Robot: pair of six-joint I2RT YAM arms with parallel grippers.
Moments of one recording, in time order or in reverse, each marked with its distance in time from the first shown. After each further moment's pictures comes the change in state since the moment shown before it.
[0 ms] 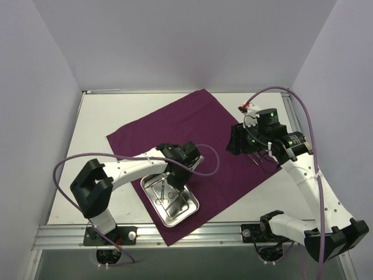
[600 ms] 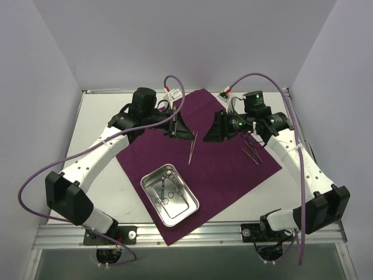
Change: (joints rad) left arm 0.421 -0.217 0.220 0.369 0.697 -0.270; right arm 0.002 0.267 0.138 0.152 -0.487 0.025
